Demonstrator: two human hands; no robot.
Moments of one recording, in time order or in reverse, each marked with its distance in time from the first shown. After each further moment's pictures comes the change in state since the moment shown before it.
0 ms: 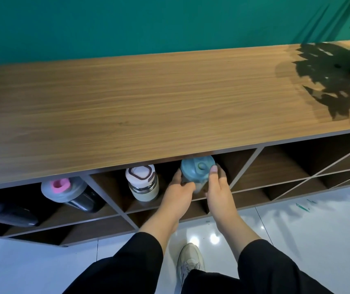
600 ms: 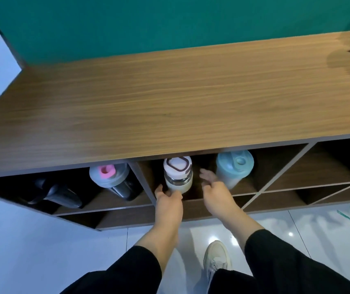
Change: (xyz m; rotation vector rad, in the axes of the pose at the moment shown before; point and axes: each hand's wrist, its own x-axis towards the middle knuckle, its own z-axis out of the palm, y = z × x) left_hand -0.018 -0.052 -0.073 -0.299 0.391 -0.249; right_hand -0.012 0.007 0.070 -0.269 -0.333 -0.002
